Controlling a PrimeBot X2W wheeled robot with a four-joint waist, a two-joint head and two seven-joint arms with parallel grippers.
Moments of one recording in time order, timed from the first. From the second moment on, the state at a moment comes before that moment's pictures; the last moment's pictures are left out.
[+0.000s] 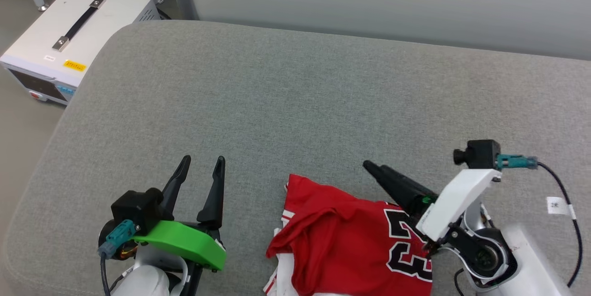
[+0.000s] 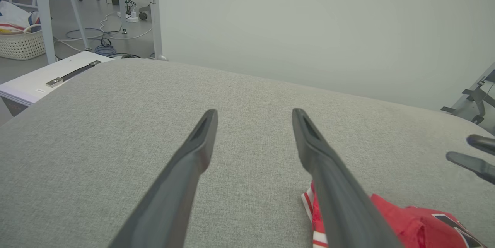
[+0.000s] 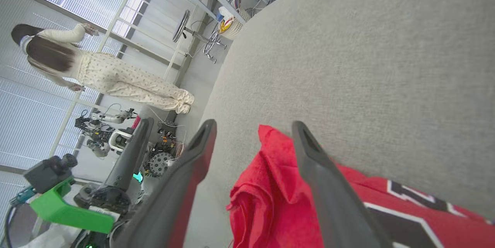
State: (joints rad) left arm -0.13 0.38 -0.45 0.04 -0.65 0.14 -0.25; right arm -0.23 -0.14 0.30 0.12 1.11 0.13 0.41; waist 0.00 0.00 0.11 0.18
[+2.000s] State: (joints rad) left arm -0.05 0.40 -0.39 0.06 -0.57 0.20 -0.26; right arm 0.19 -0.21 -0.17 -0.10 0.49 0.13 0.15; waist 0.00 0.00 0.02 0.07
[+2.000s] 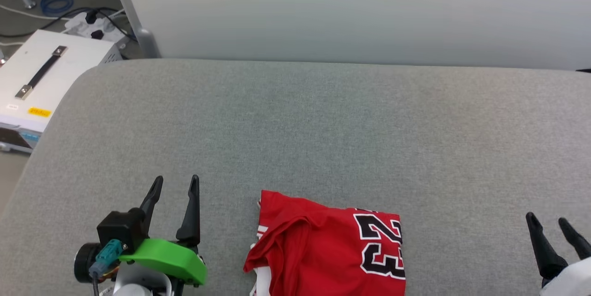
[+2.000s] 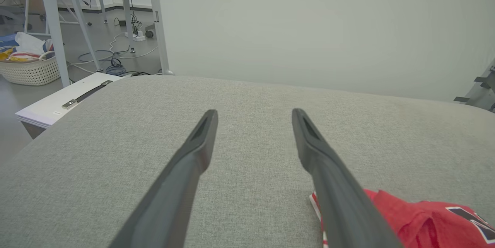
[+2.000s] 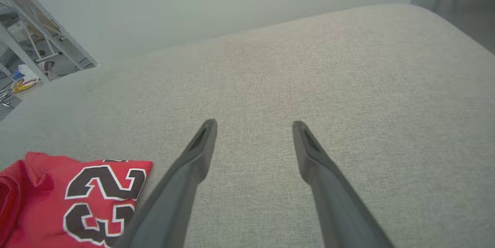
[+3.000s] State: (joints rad) left arm -0.15 0.28 -0.30 0.11 -0.50 0.07 -0.26; right arm -0.01 -0.23 0.16 0.11 0.91 0.13 0.73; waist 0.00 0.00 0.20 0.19
